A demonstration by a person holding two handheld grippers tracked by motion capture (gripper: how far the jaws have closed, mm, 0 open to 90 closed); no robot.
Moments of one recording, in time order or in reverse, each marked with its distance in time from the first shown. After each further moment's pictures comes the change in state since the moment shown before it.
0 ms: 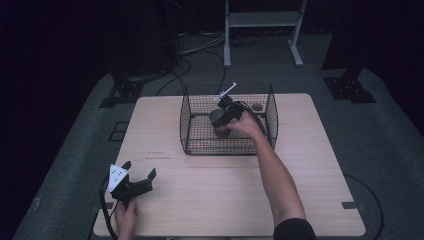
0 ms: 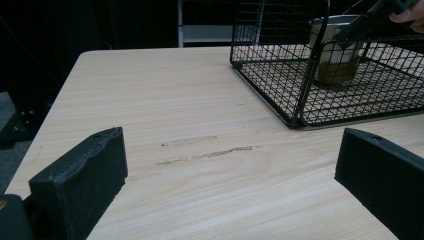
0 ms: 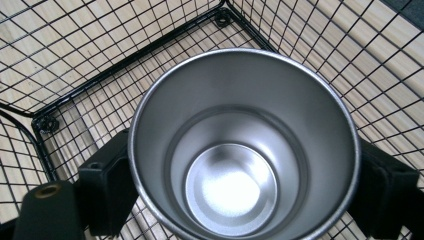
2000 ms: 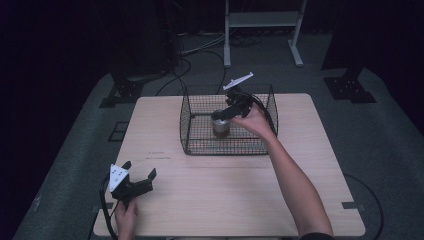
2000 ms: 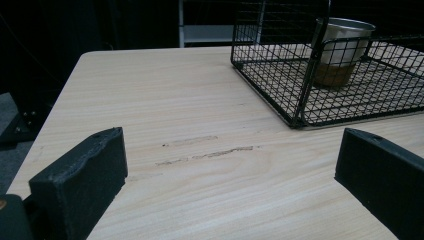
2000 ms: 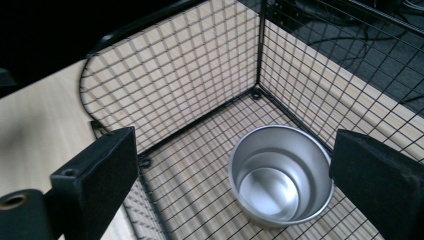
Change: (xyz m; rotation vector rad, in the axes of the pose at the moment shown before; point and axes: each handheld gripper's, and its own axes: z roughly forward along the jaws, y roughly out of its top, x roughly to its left) left arm -0.001 0.000 0.000 0.001 0.006 0.005; right arm 0.023 0.002 -0.084 -0.241 0.089 0.019
